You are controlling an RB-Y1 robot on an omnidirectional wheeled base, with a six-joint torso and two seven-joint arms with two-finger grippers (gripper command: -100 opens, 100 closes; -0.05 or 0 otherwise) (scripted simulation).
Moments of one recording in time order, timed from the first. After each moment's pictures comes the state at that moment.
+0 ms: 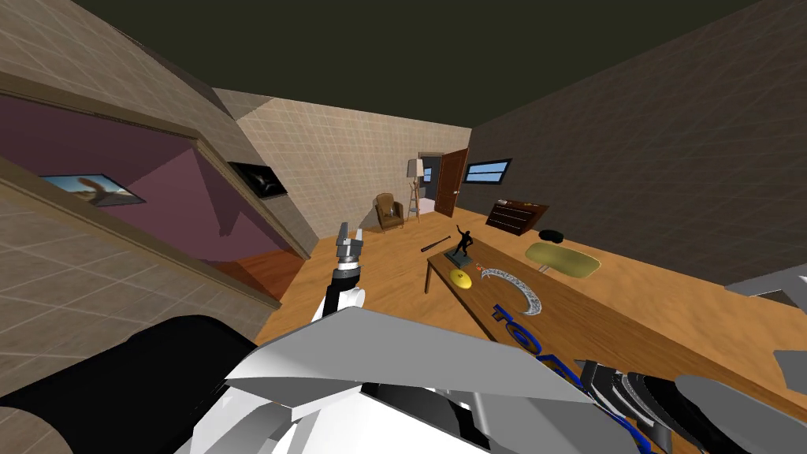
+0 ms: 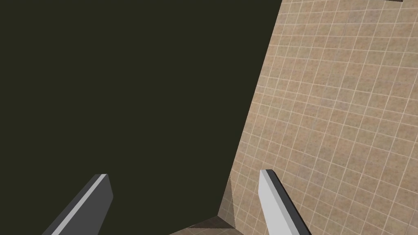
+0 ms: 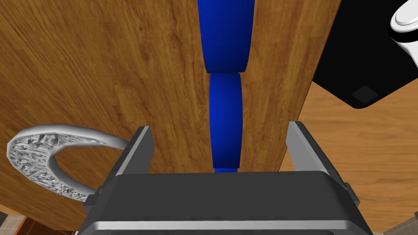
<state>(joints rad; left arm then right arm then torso) 0.46 0.02 0.01 -2.21 0.08 -0.55 -0.03 0.18 -1.21 0.50 -0.99 1.25 -0.72 -0.15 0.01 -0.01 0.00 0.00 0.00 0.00</state>
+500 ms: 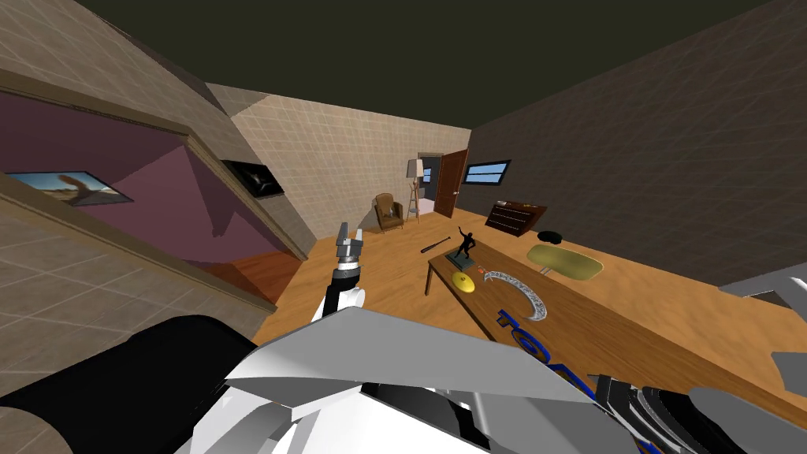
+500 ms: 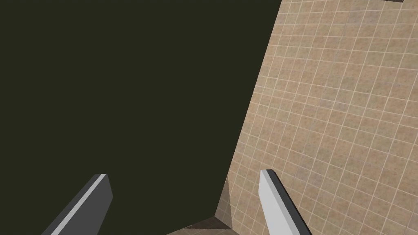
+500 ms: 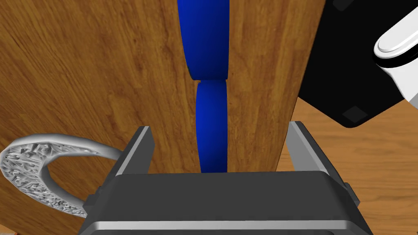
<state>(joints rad) 0.46 0.02 0.01 -2.21 0.08 -0.55 -0.03 0.21 -1.23 0.52 -0.99 1.29 -0.72 -0.17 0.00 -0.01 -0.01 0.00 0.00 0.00</state>
